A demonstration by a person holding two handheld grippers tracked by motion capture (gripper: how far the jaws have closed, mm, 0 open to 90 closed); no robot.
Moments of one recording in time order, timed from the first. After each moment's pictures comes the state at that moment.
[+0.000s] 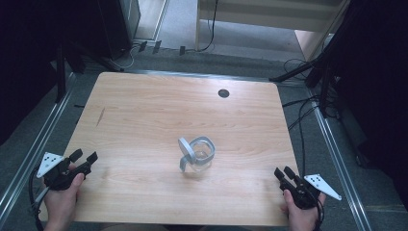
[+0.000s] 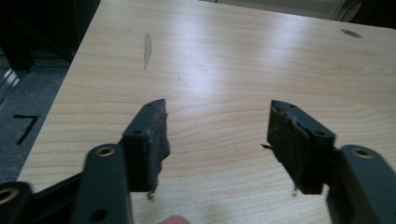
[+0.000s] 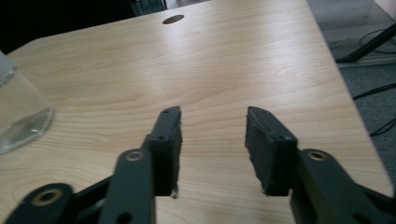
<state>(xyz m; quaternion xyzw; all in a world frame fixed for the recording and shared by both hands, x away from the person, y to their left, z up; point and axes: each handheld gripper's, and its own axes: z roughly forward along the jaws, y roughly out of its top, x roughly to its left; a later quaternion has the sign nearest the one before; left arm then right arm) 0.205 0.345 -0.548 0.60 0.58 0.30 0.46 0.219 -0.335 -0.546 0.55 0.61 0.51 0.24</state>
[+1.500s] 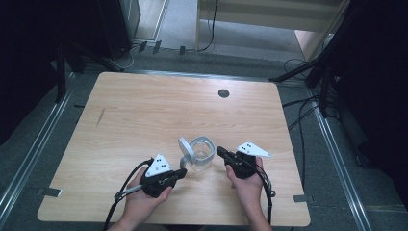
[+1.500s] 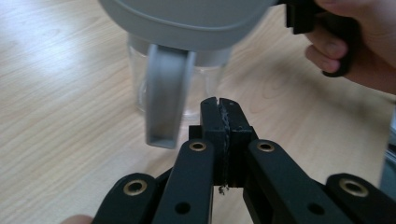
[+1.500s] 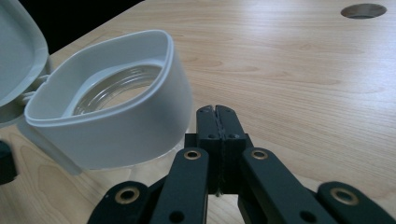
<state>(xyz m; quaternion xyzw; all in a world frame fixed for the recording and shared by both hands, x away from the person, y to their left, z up) 0.223 0.109 -0.509 0.80 0.37 0.10 0.47 0.286 -0.168 -0.519 0.43 0.73 0.52 0.14</state>
